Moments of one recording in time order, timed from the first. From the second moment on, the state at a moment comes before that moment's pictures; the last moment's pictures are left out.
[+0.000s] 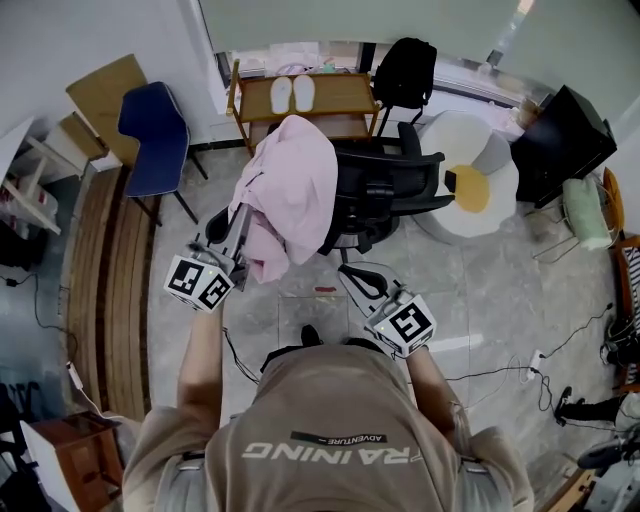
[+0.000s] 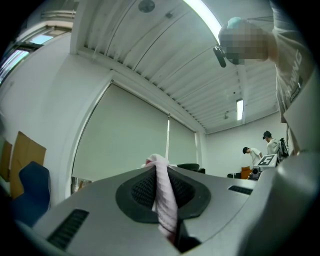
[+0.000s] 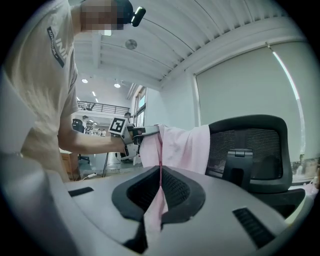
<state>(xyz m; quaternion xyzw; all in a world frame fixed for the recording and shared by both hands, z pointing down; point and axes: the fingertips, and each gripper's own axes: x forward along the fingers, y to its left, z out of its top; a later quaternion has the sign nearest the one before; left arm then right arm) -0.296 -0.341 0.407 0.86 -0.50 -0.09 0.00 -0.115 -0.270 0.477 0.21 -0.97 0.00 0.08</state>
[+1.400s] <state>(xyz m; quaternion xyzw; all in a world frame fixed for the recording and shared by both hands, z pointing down) -0.228 -0.157 0.423 0.80 -0.60 -0.09 0.03 -0.030 -0.158 0.481 0.13 -0.99 0.02 0.05</state>
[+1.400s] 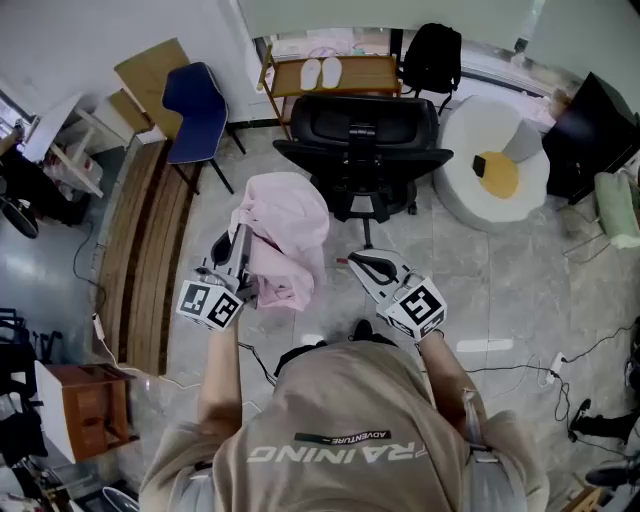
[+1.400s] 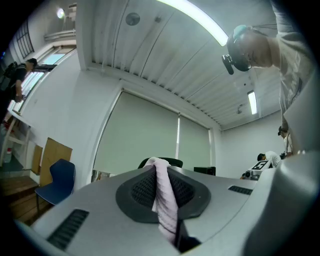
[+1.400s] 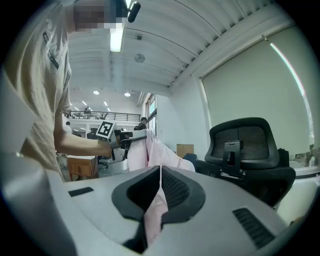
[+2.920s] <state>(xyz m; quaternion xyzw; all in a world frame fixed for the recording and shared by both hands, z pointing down) -0.143 -0.006 0.442 0.85 -0.53 -0.06 0.01 0.048 -0.011 0.444 0.25 -0.97 -0.02 0.06</state>
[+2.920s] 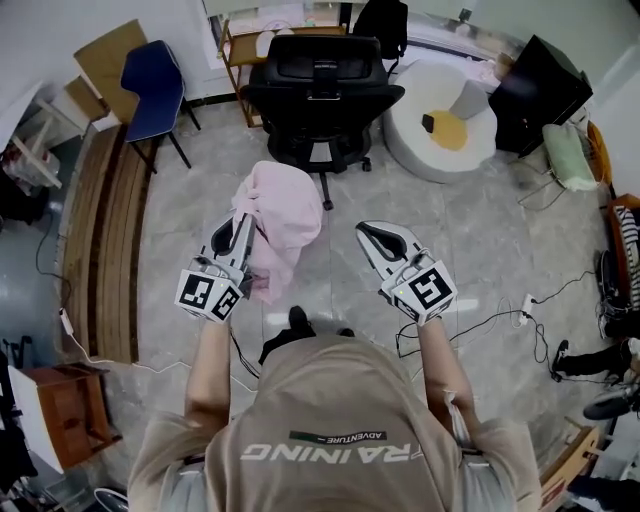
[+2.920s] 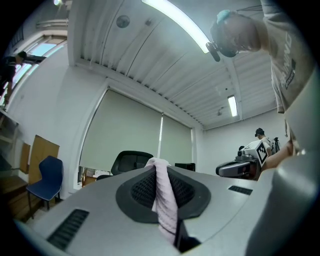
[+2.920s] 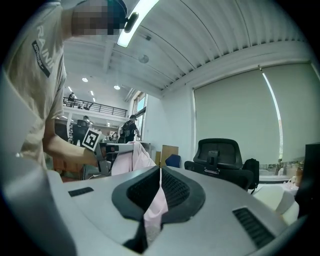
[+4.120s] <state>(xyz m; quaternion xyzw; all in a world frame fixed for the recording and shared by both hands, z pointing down) -0.039 0.066 0.430 0.85 -0.52 -0.06 0.02 0.107 0.024 0.436 0.22 -0.97 -0.01 0.01</state>
